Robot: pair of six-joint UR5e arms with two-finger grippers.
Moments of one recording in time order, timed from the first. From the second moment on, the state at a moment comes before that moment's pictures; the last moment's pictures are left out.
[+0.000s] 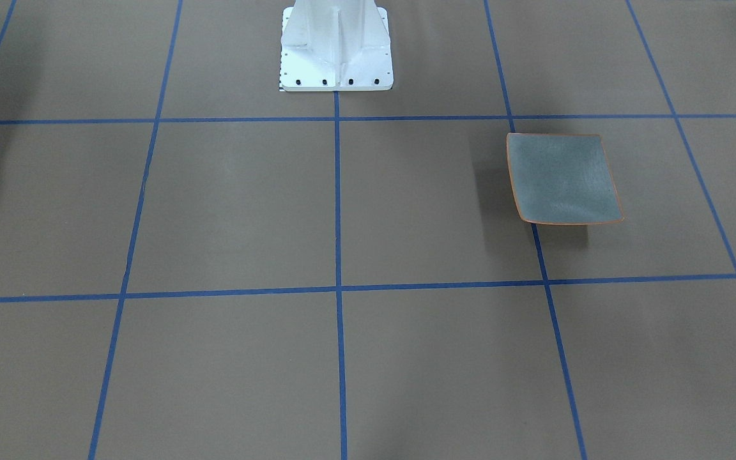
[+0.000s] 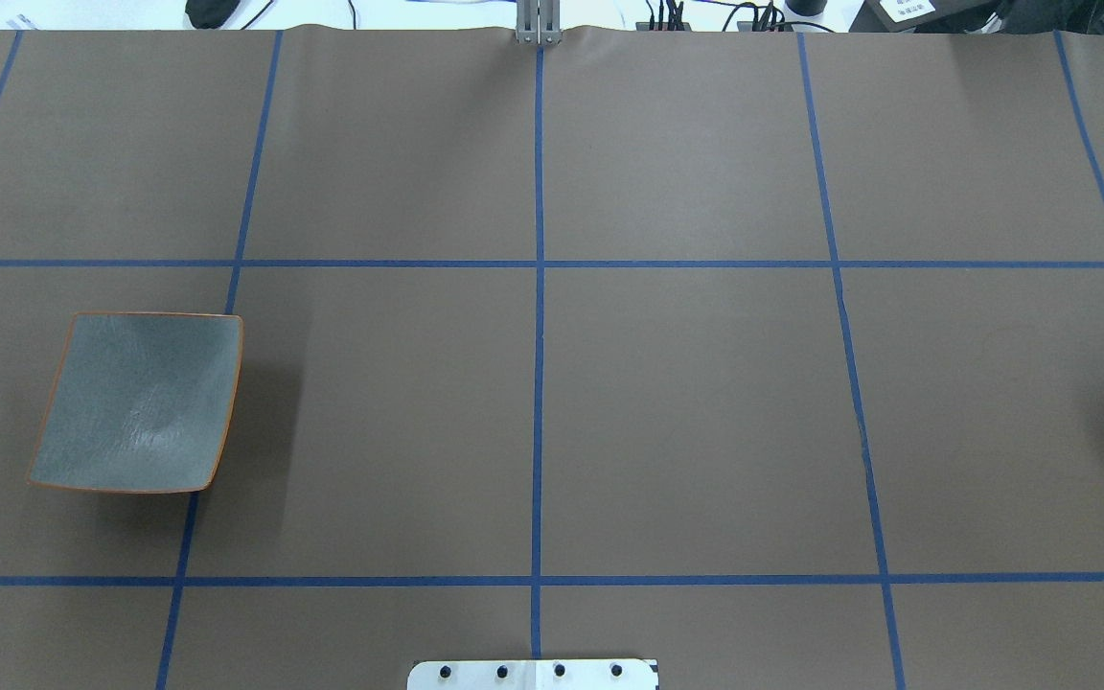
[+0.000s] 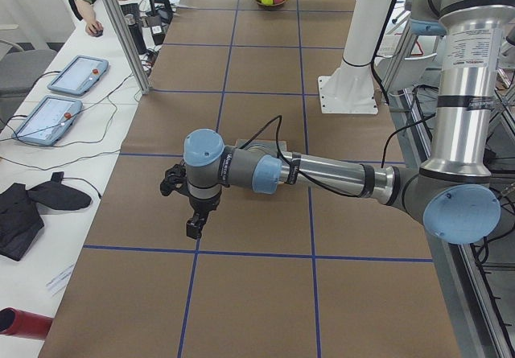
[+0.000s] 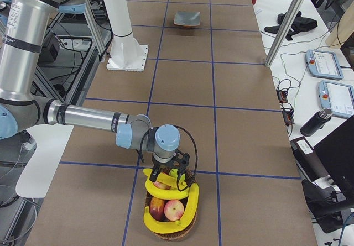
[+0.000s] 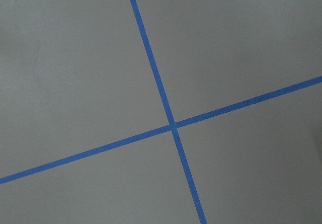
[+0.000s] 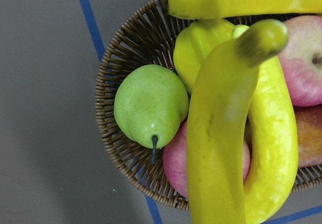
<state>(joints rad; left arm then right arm) -1.55 -1.60 -1.69 -1.63 -2.27 0.16 1.48 -1.90 1.74 -1.56 2.36 0.27</state>
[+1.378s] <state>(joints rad) -1.55 -1.60 -1.73 -1.63 -2.28 0.16 1.47 -1.90 1.68 -1.56 2.35 0.27</state>
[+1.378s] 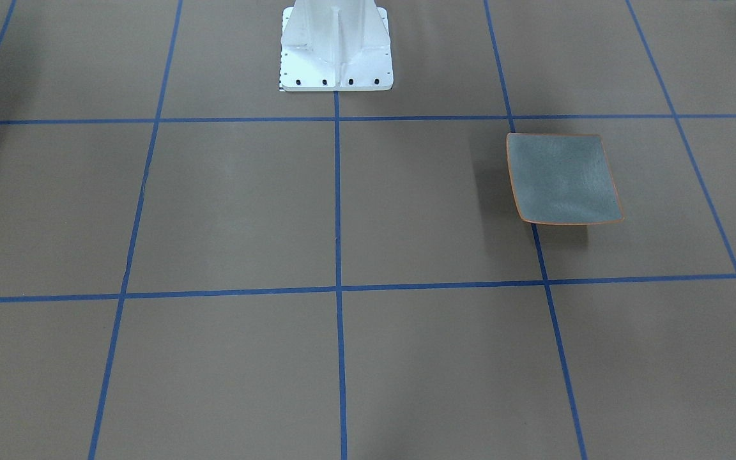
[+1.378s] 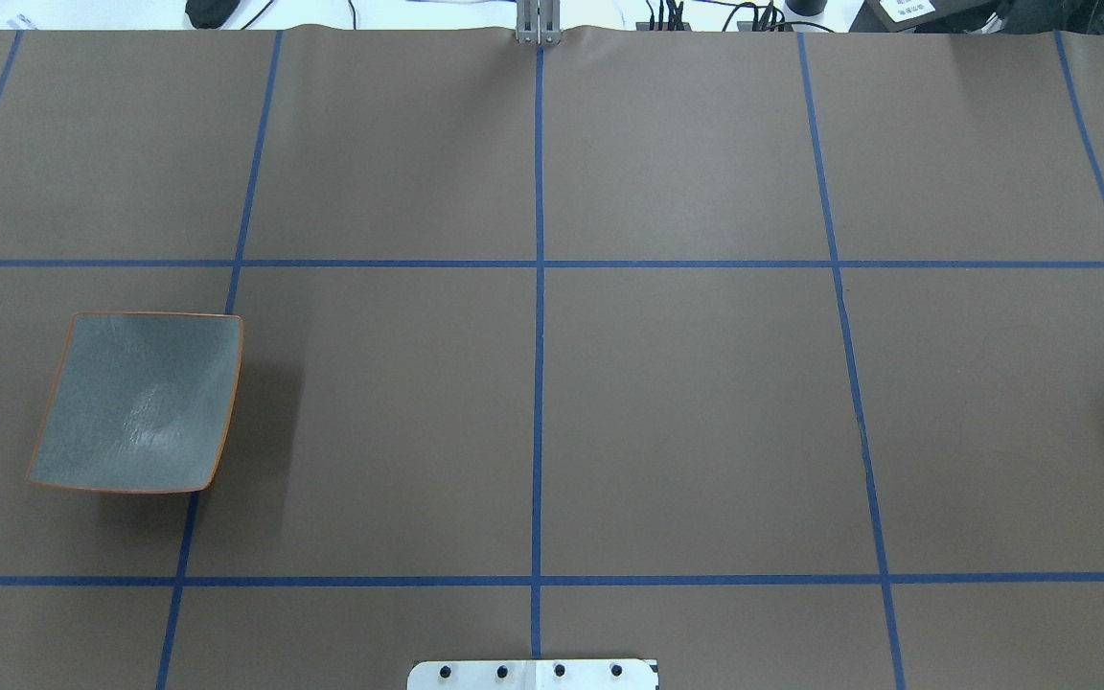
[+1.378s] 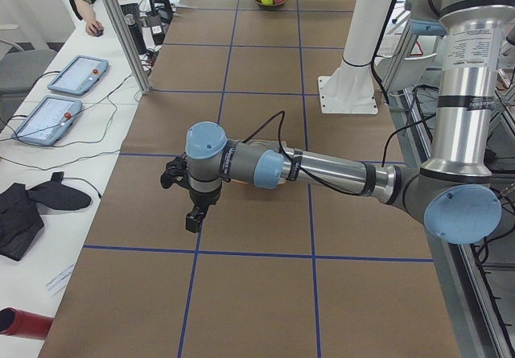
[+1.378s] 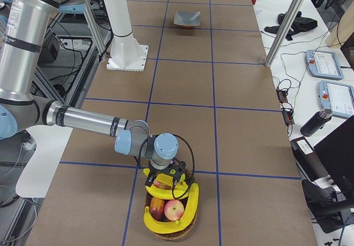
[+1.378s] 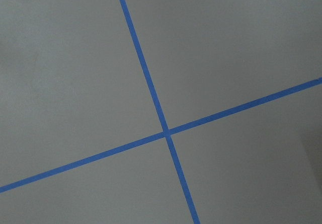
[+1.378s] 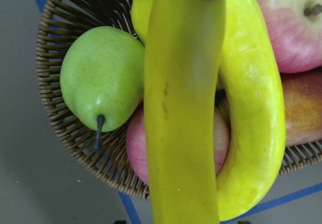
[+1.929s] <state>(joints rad) -1.55 -1.60 -1.73 -1.63 -2.28 0.16 1.47 -1.90 1.73 -1.56 2.35 0.27</state>
